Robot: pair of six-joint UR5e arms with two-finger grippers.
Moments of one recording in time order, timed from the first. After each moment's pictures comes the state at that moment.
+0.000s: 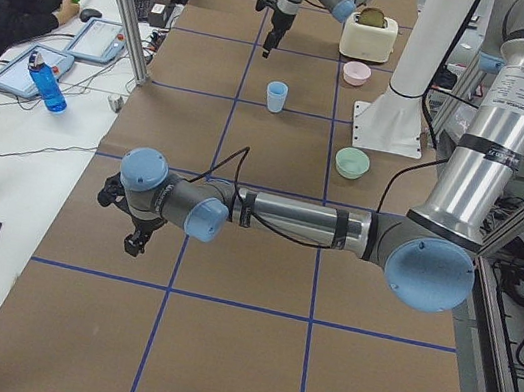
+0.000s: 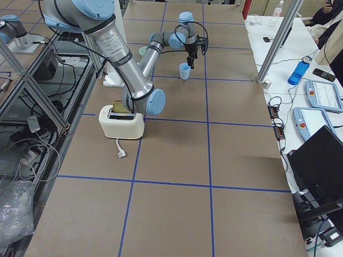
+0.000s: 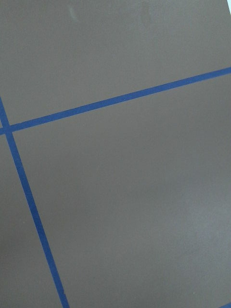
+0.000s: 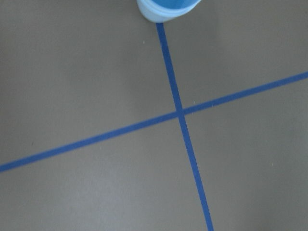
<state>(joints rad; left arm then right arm) -1.49 -1.83 -1.33 -1.90 -2.41 -0.01 0.68 -0.86 1.80 -1.68 1.85 1.35</state>
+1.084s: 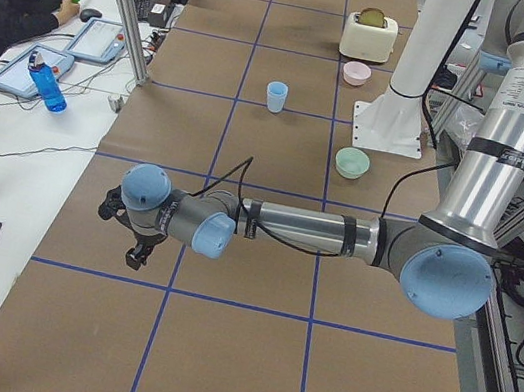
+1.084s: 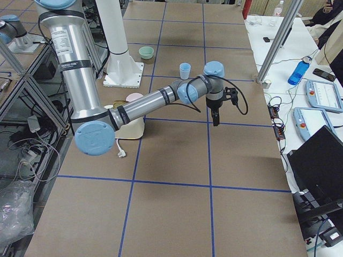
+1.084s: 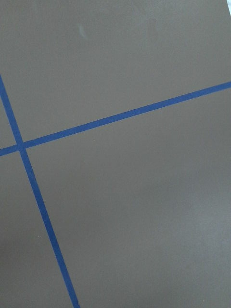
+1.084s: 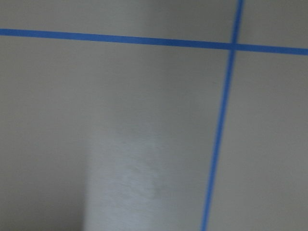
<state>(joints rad) -1.54 -1.78 -1.33 -1.90 -2.46 0.06 1.28 -1.43 1.72 -1.36 2.22 0.46</state>
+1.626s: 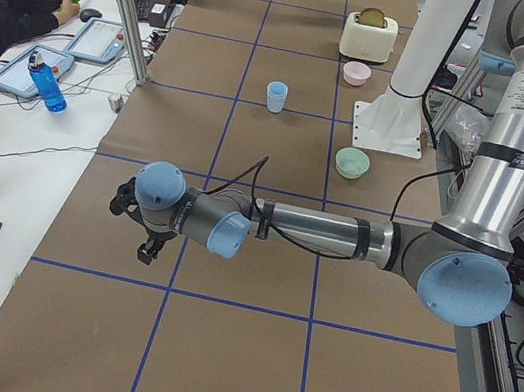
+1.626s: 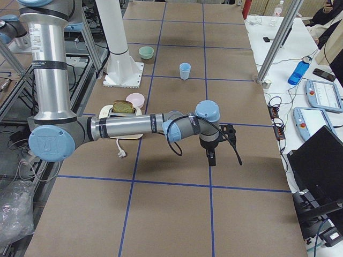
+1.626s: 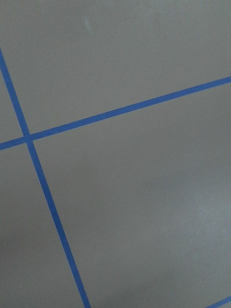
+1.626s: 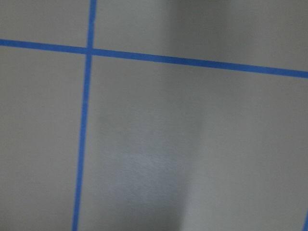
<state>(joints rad) -1.56 -1.72 -1.43 -1.89 -2.52 0.05 1.45 -1.54 1.64 -1.31 2.25 0.24</state>
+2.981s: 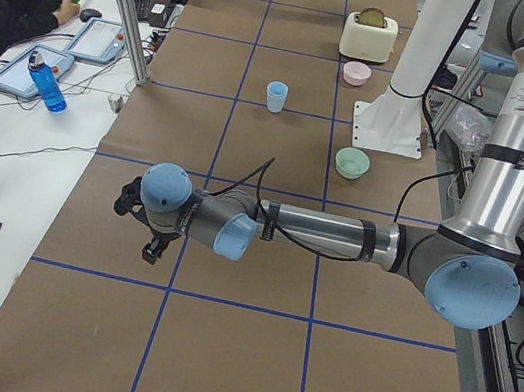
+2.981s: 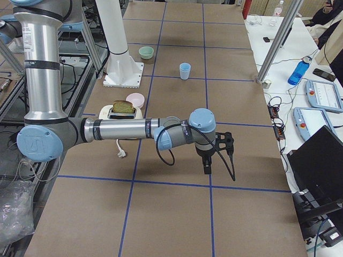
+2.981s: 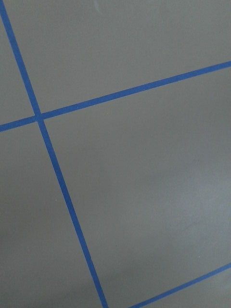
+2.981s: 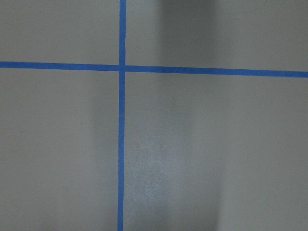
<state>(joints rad) -1.56 -1.71 -1.44 -1.89 -2.53 0.05 1.53 -1.57 1.64 -1.32 2.33 0.23</state>
